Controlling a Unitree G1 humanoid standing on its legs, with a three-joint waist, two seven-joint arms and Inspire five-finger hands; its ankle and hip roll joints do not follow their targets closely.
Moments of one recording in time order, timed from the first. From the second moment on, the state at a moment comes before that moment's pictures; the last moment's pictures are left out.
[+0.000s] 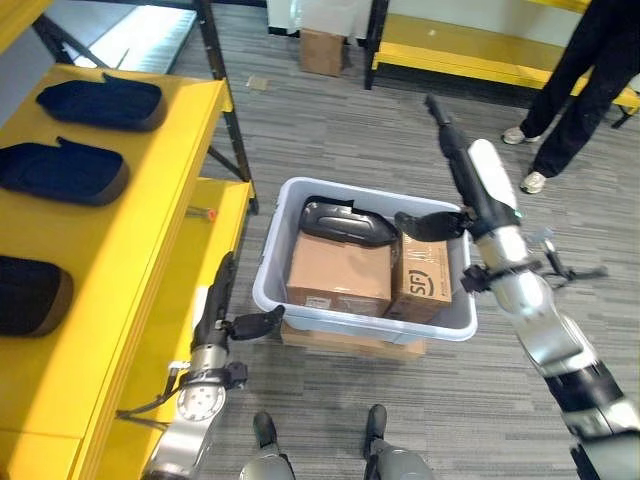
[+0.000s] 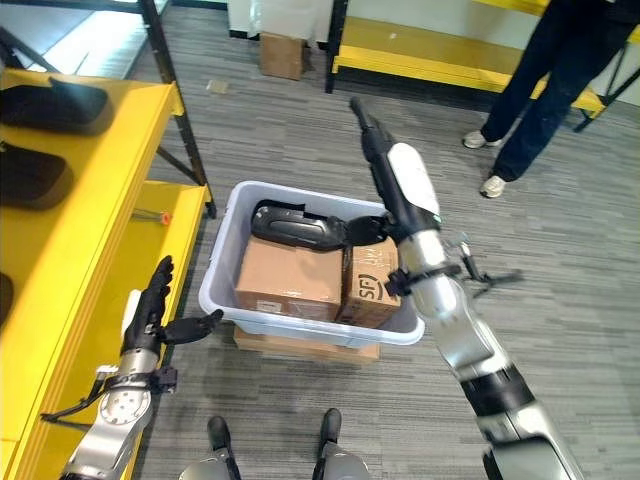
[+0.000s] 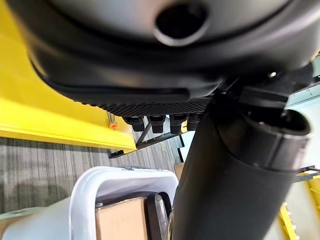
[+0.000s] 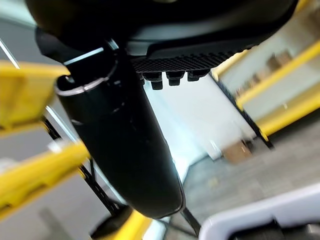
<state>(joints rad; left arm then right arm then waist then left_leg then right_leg) 0.01 0.41 -0.14 0.12 -0.11 -0.13 0.27 -0.57 -0.57 0.28 0.15 -0.21 -0.05 -0.19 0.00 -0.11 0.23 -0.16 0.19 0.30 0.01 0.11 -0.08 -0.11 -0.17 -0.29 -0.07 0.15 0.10</state>
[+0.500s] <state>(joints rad) -0.10 0.43 -0.19 0.18 -0.20 -0.14 0.30 -1.05 -0.40 0.36 0.96 0.12 0.05 -0.35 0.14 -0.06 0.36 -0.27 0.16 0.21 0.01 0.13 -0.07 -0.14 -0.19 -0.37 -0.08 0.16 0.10</state>
